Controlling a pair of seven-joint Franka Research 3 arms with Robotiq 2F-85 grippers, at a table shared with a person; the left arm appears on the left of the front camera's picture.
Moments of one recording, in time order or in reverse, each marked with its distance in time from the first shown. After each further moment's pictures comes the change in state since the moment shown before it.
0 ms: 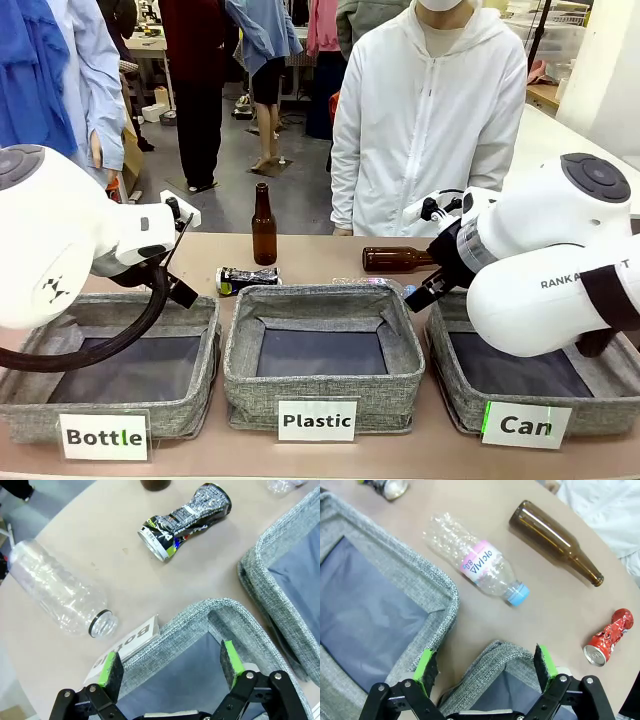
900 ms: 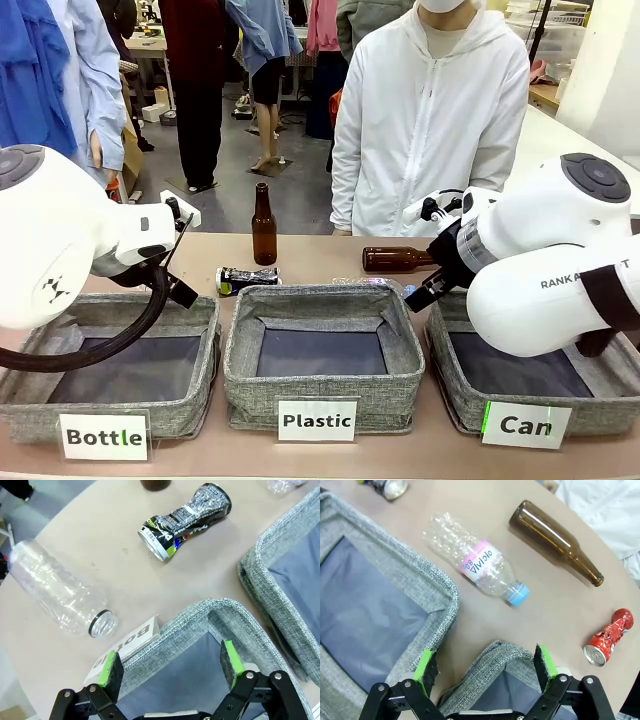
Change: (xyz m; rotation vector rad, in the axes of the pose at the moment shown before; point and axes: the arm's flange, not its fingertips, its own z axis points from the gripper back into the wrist) left arm 0.000 0.000 0.000 0.000 0.000 0.000; right arm 0.000 0.000 0.000 0.000 0.000 0.000
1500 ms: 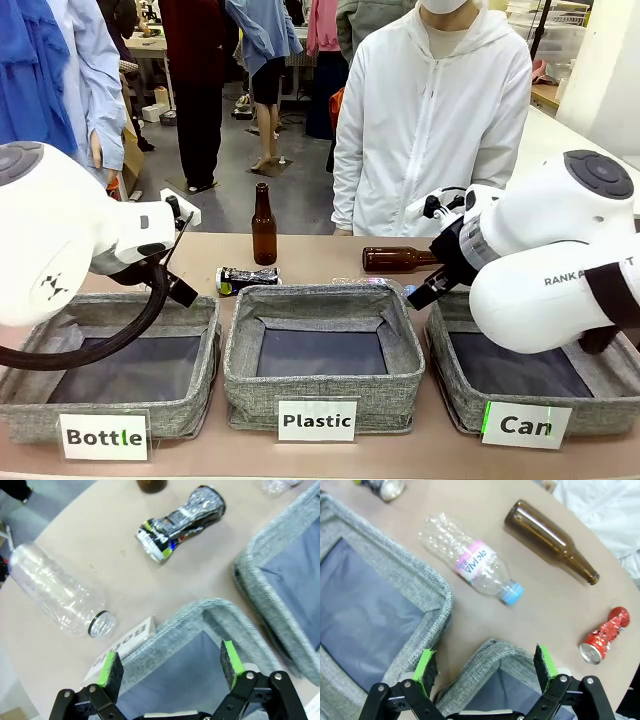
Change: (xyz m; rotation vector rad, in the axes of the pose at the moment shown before) left arm 0.006 -0.006 0.013 -0.013 -0.001 -0.015; right arm 0.003 -0.008 0.011 -0.009 0.001 -0.010
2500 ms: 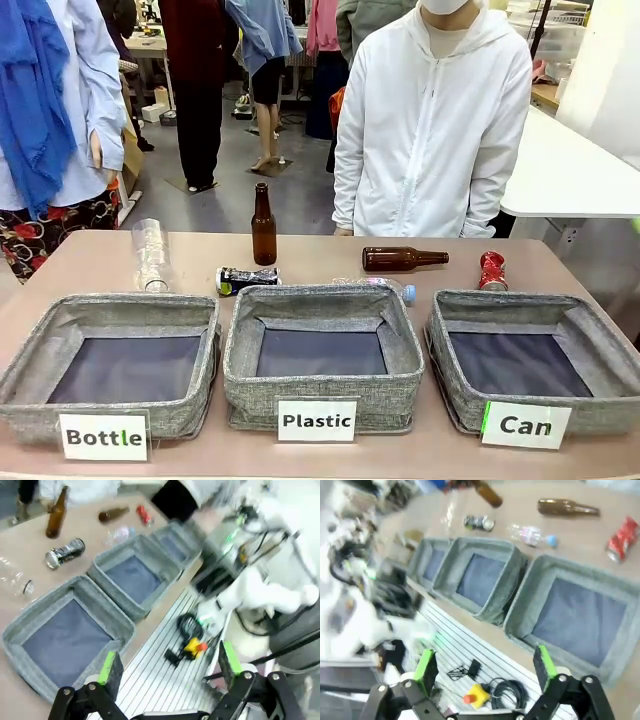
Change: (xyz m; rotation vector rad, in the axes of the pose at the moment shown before) left arm -0.155 0.145 0.248 -0.856 -0.359 0.310; right arm -0.169 -0.169 0.242 0.680 -0.188 -0.612
